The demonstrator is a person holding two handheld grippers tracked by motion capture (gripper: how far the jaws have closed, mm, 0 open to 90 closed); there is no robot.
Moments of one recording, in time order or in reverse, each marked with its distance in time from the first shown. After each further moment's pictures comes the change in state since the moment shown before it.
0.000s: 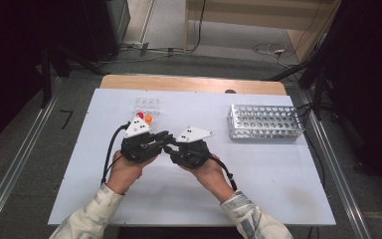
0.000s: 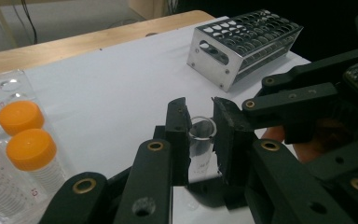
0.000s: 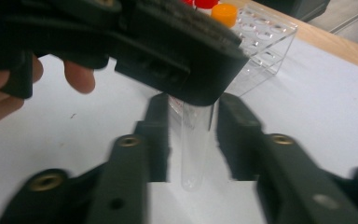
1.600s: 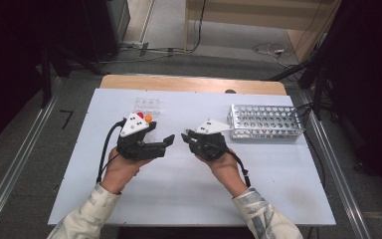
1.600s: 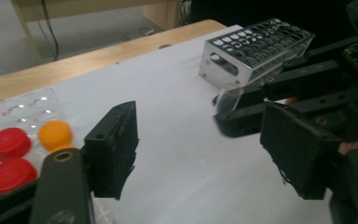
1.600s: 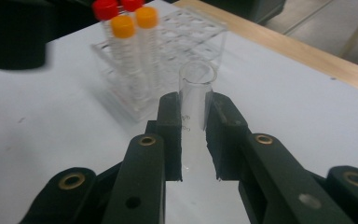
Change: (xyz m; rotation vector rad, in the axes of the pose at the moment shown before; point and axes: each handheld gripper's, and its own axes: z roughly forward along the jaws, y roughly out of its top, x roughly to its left) left arm -0.007 0.010 -0.007 -0.008 0.052 0.035; right arm -0.031 -0.004 -0.021 -0.014 -0.112 0.034
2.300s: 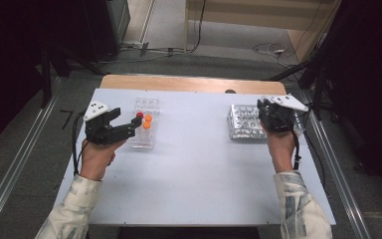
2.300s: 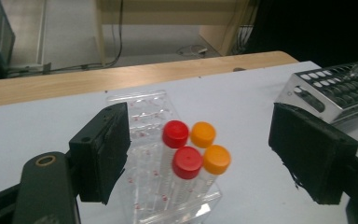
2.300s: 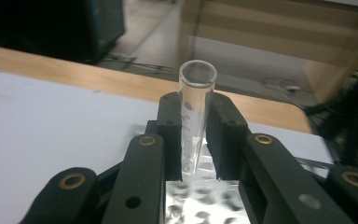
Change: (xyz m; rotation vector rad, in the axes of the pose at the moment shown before) left arm 0.070 -0.001 -0.030 -0.091 0.201 -0.155; right arm -0.147 -0.013 -0.082 -0.103 -0.536 0.207
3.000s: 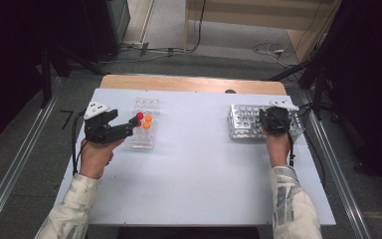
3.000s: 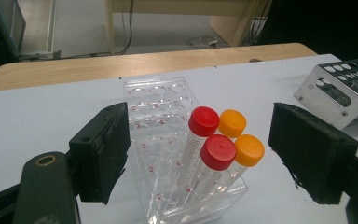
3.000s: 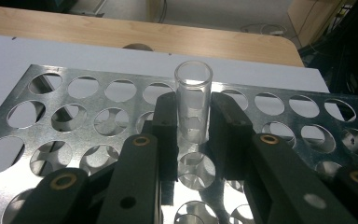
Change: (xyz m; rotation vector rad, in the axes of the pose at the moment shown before) left arm 0.018 -0.008 0.009 0.038 0.047 -0.034; right arm -0.036 -0.044 0.064 0.187 -0.124 0.097
